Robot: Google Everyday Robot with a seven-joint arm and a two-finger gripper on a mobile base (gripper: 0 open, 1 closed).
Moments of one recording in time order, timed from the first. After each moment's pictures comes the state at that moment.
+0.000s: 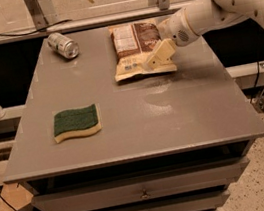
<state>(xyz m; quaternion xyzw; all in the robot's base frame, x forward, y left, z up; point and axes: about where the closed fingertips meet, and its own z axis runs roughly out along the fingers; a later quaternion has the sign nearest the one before) 0.701 -0.102 0.868 -0.50 0.74 0.20 0.41</state>
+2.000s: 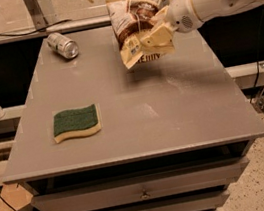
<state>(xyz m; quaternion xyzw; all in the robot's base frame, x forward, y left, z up) 0.690 -0.095 0.924 -0.52 0.70 0.19 0.46</state>
